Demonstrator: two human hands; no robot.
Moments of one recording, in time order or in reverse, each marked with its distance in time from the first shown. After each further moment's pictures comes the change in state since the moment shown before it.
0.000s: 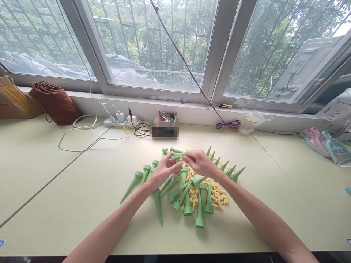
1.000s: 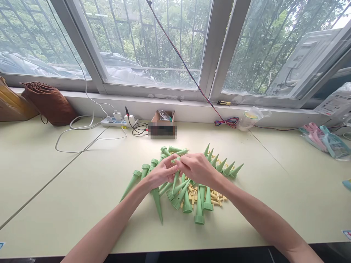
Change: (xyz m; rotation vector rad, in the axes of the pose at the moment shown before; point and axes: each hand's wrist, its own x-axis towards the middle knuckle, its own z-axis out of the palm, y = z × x) left_hand -0.002 -0.002 -0.009 -0.185 -0.224 -0.165; right_hand -0.014 -0.028 0.007 -0.375 0.032 -0.187
